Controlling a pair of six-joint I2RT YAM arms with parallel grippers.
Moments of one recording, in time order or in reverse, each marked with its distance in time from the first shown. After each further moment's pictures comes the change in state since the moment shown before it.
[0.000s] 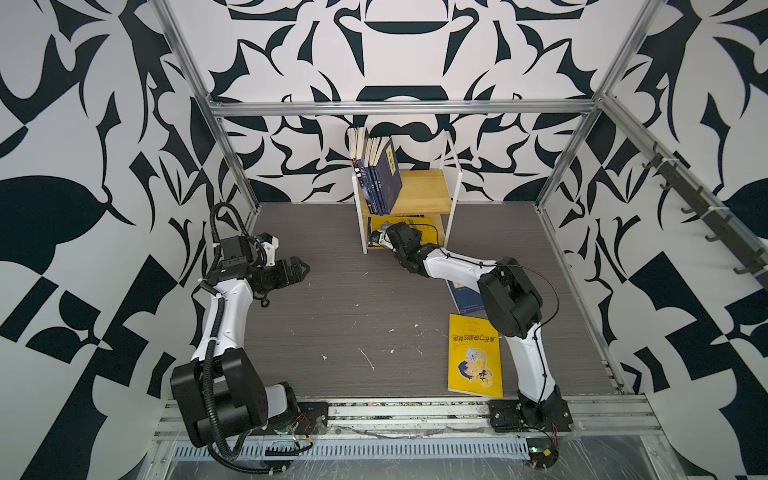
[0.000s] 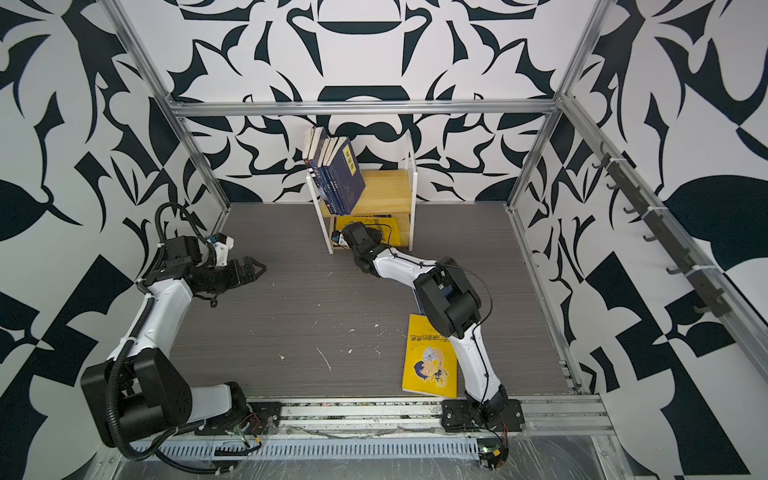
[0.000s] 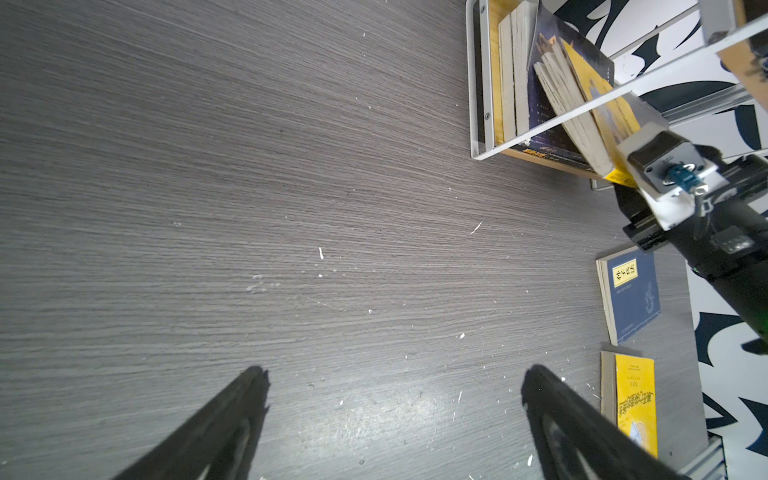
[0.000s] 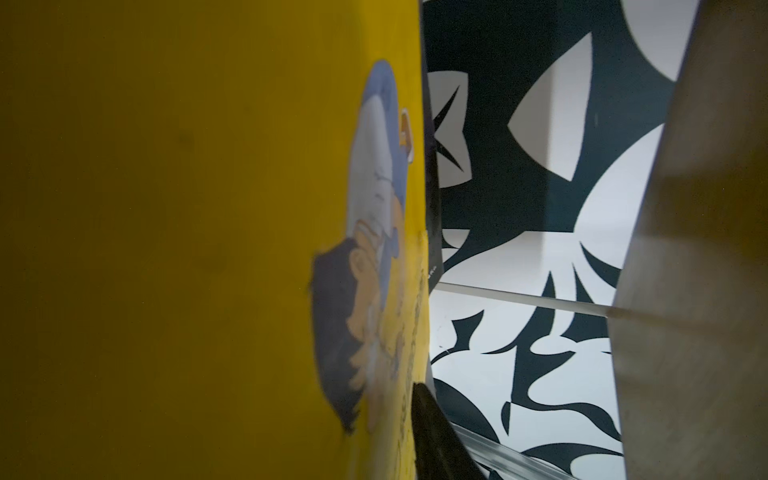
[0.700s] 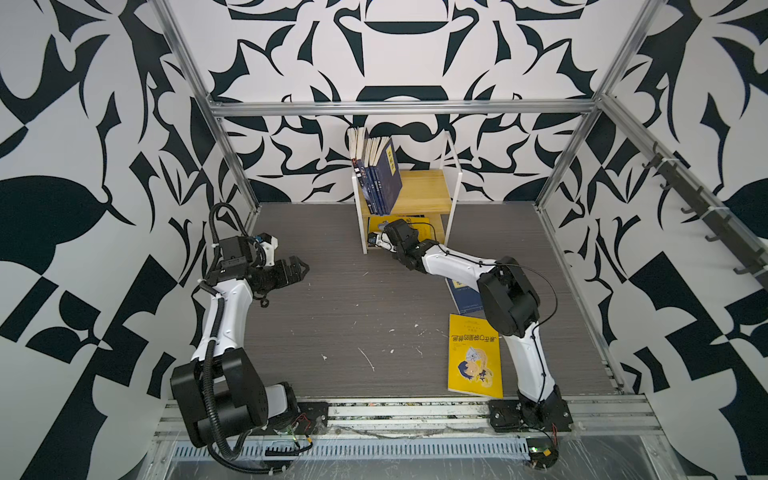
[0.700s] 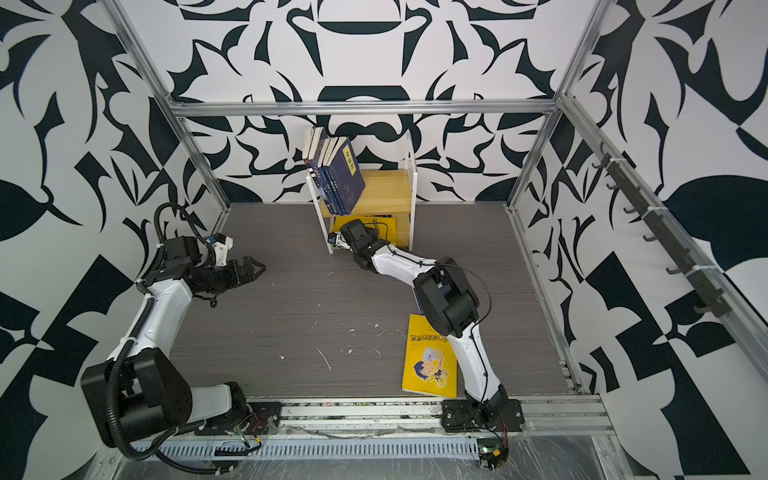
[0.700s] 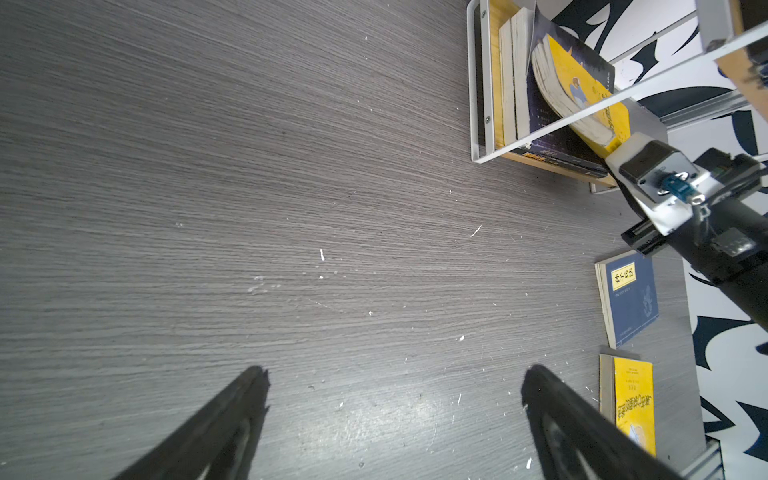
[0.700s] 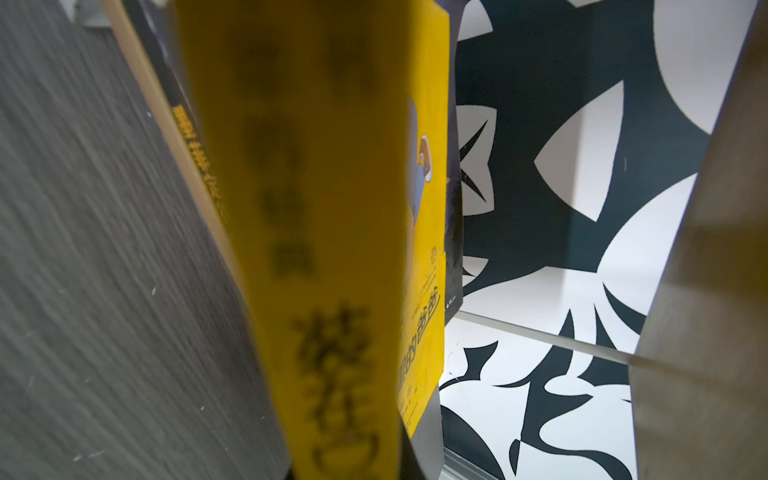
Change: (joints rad) left arm 0.006 0.000 -0.003 0.007 0.003 -0.006; right arm 0.000 0.028 0.072 -0.067 -0.079 -0.042
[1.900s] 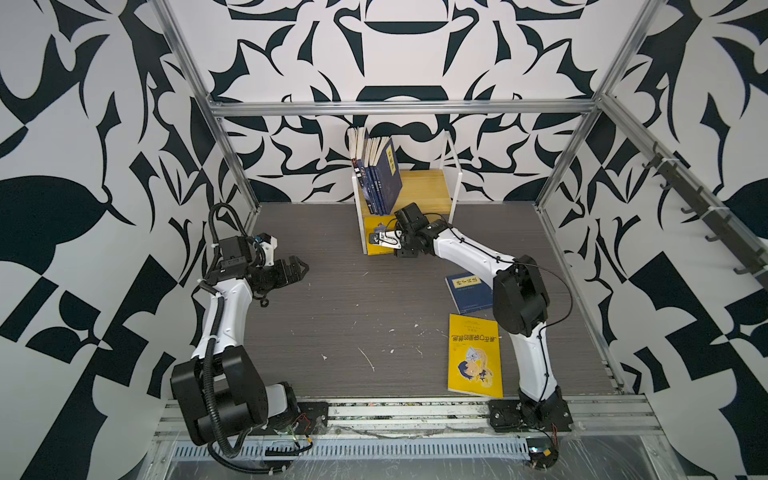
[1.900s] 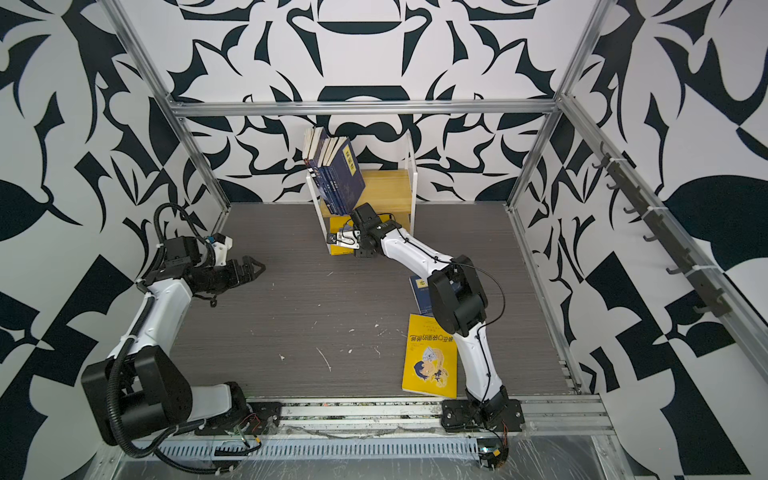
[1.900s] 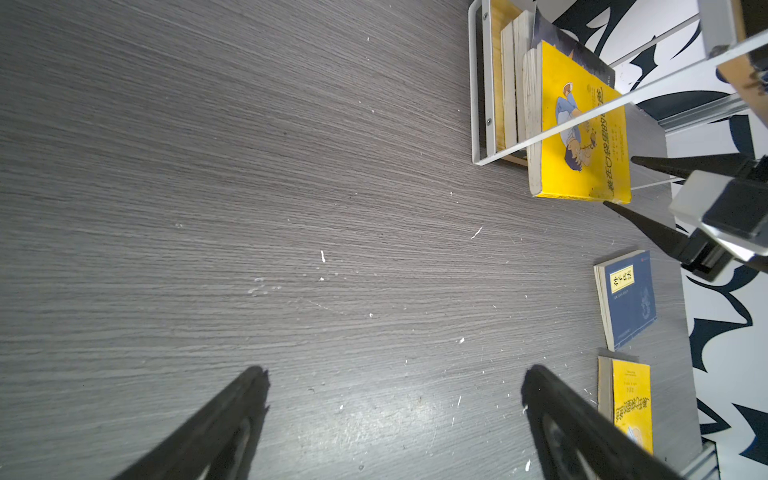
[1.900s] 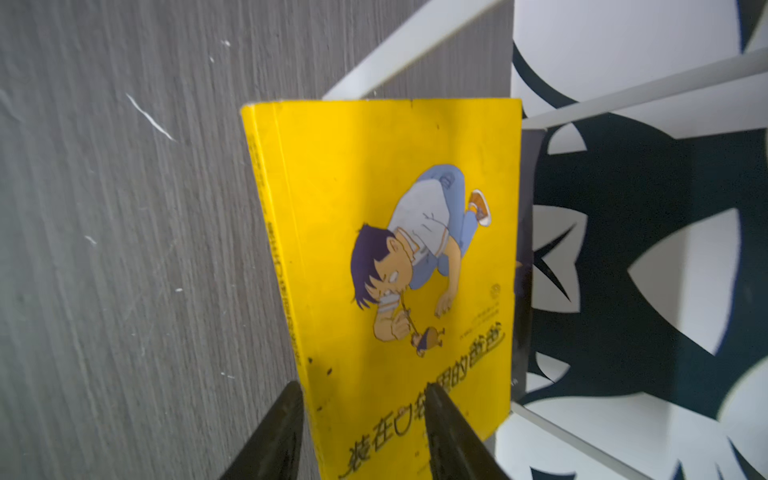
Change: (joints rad) left arm 0.005 0.013 -0.001 0.007 0.007 -0.005; right arm -0.068 -0.035 0.179 -0.389 -0.474 -0.066
